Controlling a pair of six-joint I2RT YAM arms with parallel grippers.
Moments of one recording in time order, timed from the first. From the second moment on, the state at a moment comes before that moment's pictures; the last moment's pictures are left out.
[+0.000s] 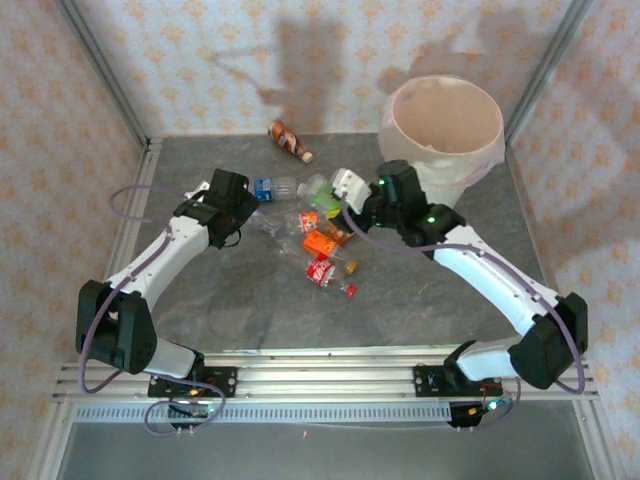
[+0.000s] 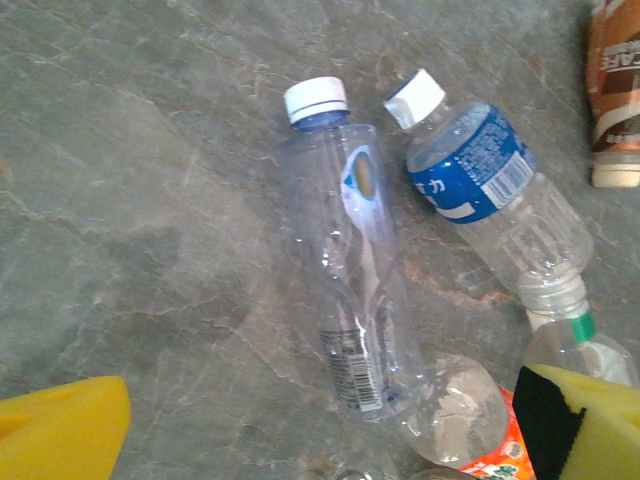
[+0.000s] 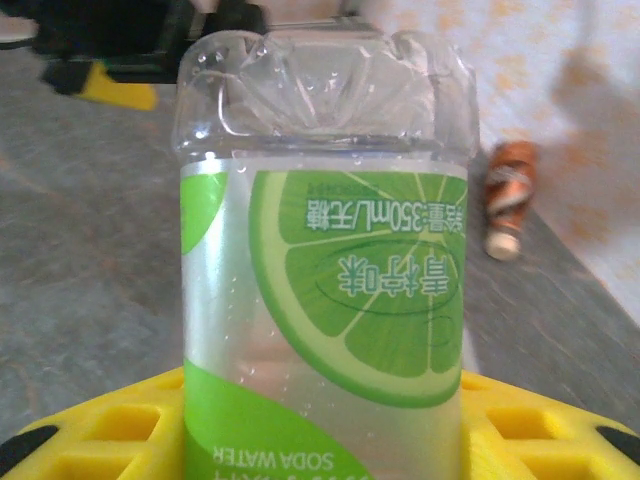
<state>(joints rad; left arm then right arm) -0.25 1.43 1.10 -0.65 -0.24 -1.13 0.60 1.32 1.20 -0.40 -0.28 -0.46</state>
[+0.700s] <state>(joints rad) -0.25 1.43 1.05 -0.54 -0.18 -1.13 0.17 1.38 1.55 -0.38 -0.39 -0.25</state>
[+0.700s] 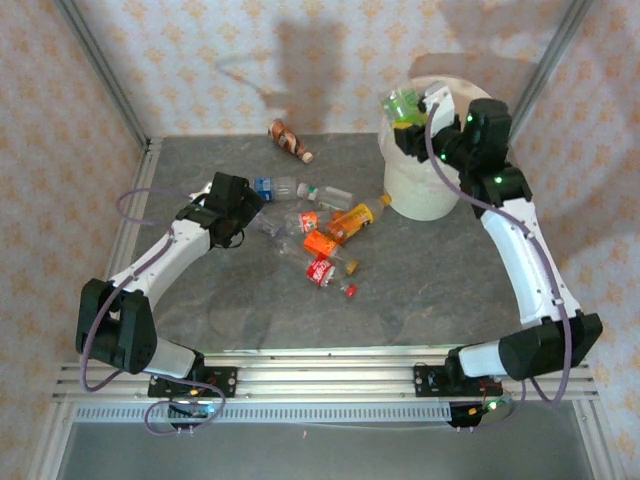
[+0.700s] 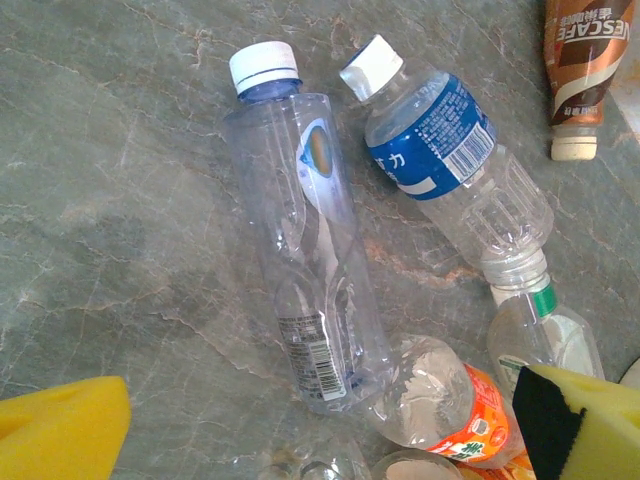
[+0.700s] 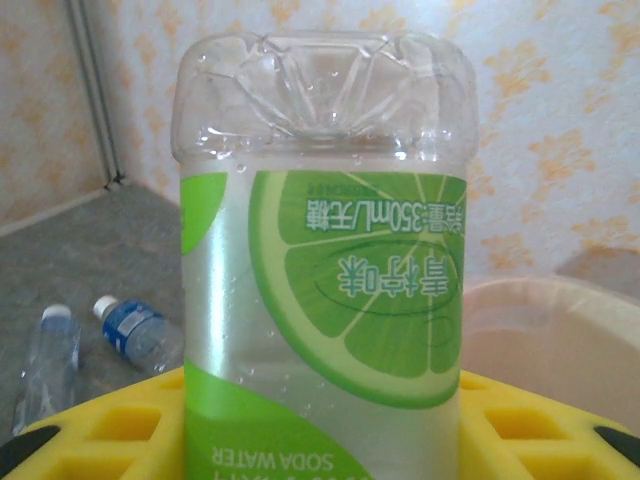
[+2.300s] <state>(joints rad) -0.25 1.33 0.95 -0.57 -0.22 -1.15 -0.09 2.07 2.50 -1.49 -0.66 -0.91</state>
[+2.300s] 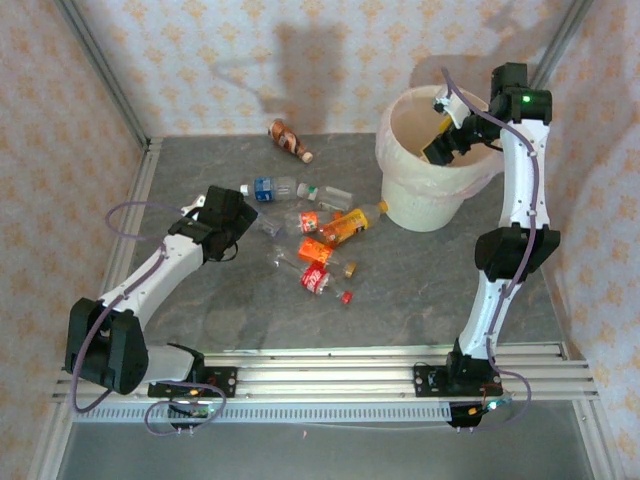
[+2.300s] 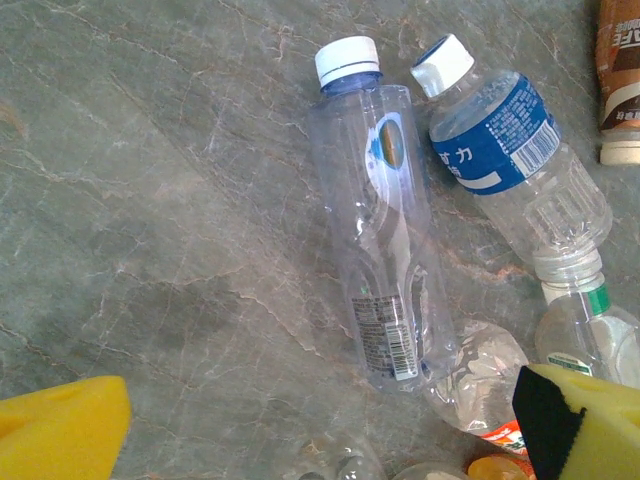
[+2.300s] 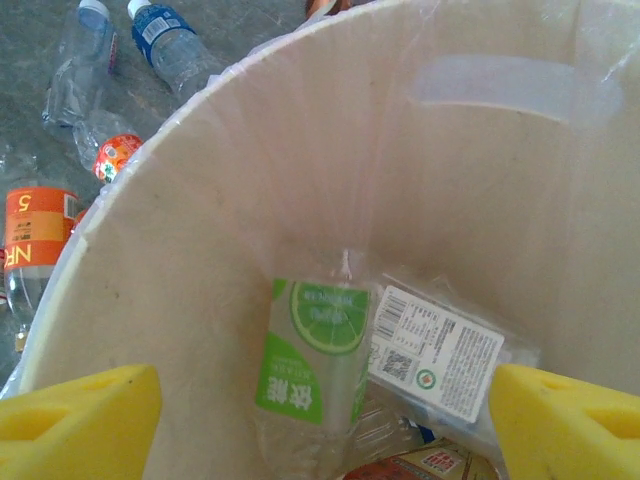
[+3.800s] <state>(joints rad) -0.50 1.33 0.76 -0.53 -0.07 -1.58 0.06 0.94 1.13 -0.38 -0.26 0.06</state>
